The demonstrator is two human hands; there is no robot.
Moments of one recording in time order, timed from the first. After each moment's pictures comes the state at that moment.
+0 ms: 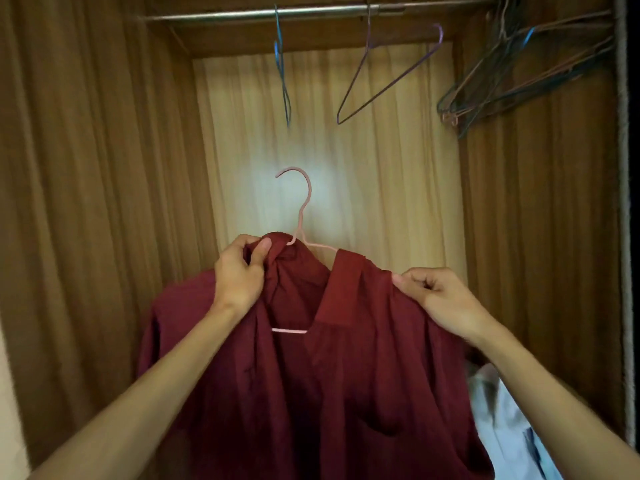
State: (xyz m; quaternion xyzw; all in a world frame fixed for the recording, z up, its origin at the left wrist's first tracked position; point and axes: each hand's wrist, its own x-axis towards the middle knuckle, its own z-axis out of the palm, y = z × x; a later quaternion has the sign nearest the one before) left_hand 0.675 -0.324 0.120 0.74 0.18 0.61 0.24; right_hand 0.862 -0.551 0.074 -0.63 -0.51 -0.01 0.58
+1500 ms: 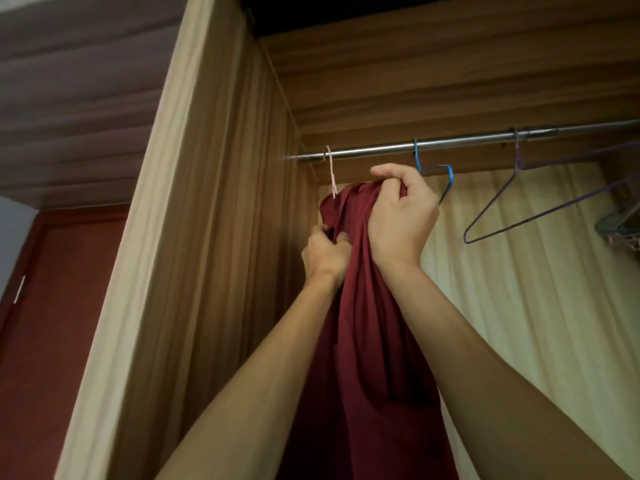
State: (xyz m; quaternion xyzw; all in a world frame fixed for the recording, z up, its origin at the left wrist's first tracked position) left_hand 0.648 -0.238 0.329 0.67 0.22 0.66 0.26; right_hand 0.692 -0.313 0.345 -0.20 -0.43 -0.30 0.83
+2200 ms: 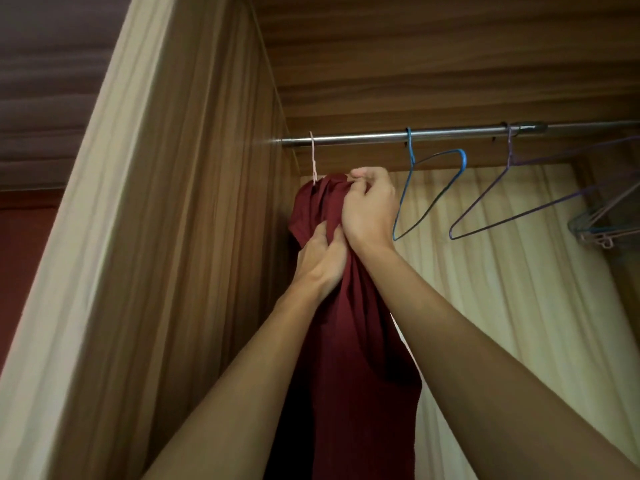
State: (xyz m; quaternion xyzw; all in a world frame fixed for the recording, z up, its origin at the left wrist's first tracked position) left_hand 0.663 -0.187 0.322 0.75 0.14 0.58 0.28; right_hand 0.709 -0.248 0.371 -0.35 -0.45 -0.31 0.76
